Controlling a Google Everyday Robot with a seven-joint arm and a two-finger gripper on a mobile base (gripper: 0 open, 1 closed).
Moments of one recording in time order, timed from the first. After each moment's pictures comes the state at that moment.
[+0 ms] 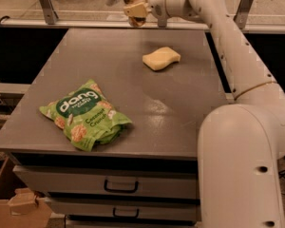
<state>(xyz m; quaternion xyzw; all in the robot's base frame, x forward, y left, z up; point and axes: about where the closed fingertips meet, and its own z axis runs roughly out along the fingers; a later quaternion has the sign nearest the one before) 0.872 0.011 0.982 -0.43 0.64 0.20 0.61</state>
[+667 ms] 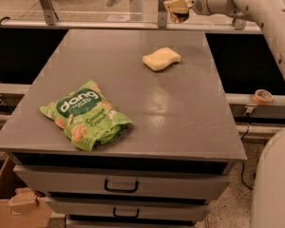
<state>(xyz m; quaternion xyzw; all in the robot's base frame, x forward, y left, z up) 0.843 -0.128 1.010 -0.36 0.69 0.08 0.62</state>
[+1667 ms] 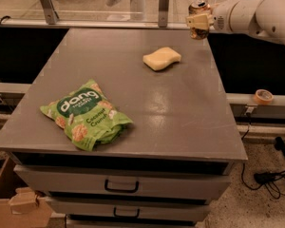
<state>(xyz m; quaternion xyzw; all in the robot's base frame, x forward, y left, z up) 0.809 -0.203 0.968 -0.28 0.74 0.08 0.60</state>
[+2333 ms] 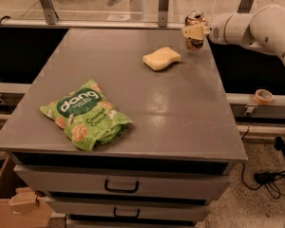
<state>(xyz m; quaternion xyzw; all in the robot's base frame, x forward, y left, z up) 0.816 -0.203 0.926 -0.26 0.76 0.13 0.59</state>
